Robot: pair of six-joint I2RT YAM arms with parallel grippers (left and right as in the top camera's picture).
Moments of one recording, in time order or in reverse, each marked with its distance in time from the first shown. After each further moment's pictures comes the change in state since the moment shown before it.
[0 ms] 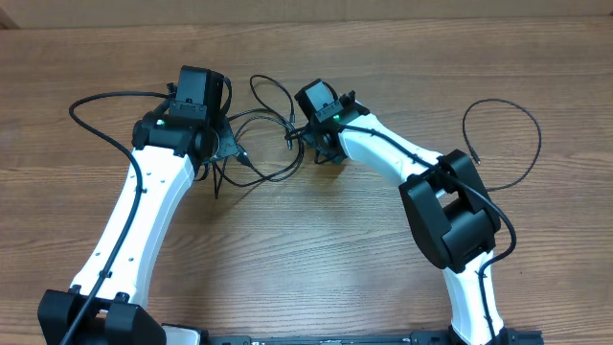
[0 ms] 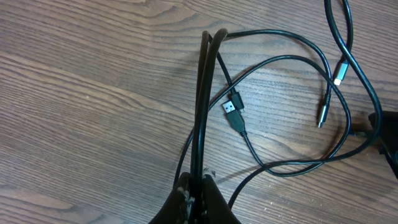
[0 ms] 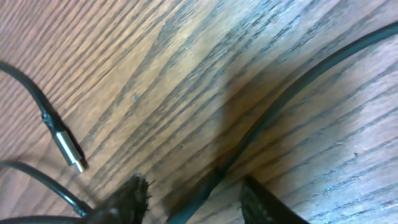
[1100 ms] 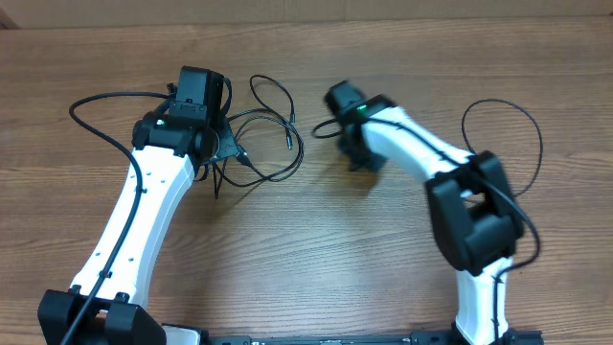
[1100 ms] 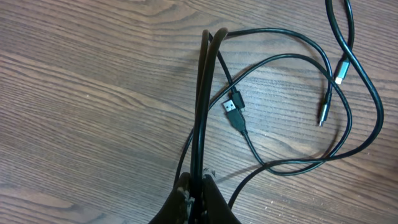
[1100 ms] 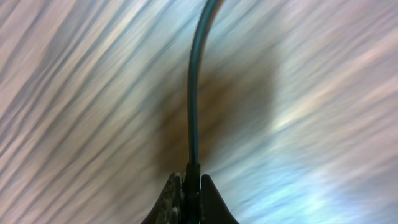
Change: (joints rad) left arm 0.000 0.000 0.000 -0.004 0.000 0.000; right arm -0.125 -0.103 -0.052 -0.327 0.119 -0.058
